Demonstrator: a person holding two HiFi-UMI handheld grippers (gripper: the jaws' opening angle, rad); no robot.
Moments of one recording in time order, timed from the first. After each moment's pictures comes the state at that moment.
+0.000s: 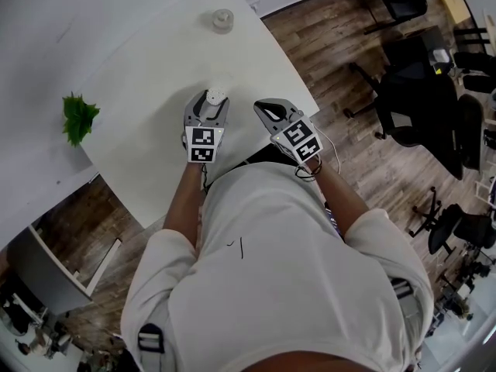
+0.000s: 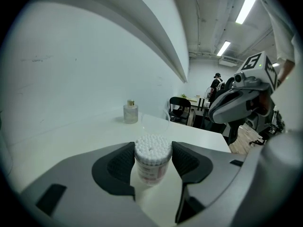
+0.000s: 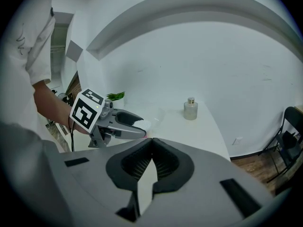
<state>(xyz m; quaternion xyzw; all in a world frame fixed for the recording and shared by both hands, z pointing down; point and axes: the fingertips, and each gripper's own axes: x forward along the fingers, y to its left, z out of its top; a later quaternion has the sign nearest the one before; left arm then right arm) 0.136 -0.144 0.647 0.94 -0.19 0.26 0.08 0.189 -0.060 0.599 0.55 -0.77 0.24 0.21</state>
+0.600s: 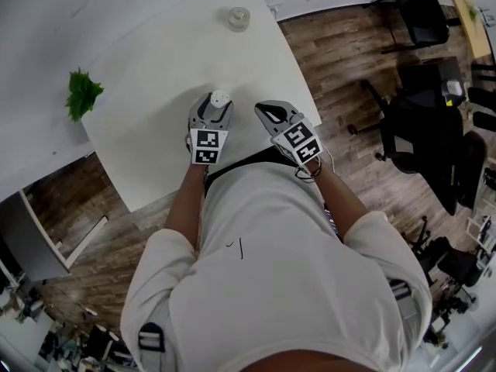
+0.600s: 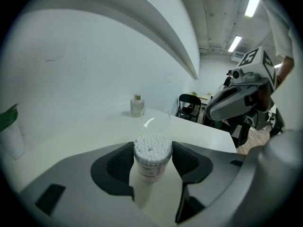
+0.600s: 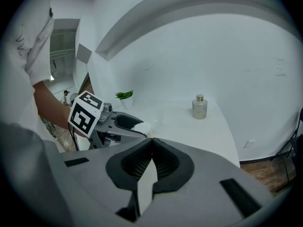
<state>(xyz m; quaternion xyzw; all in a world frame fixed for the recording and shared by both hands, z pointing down) 0.132 -0.128 0.661 0.92 -0.26 0.28 0.09 0.194 -0.062 0.608 0.49 -0.81 0.24 0.21</state>
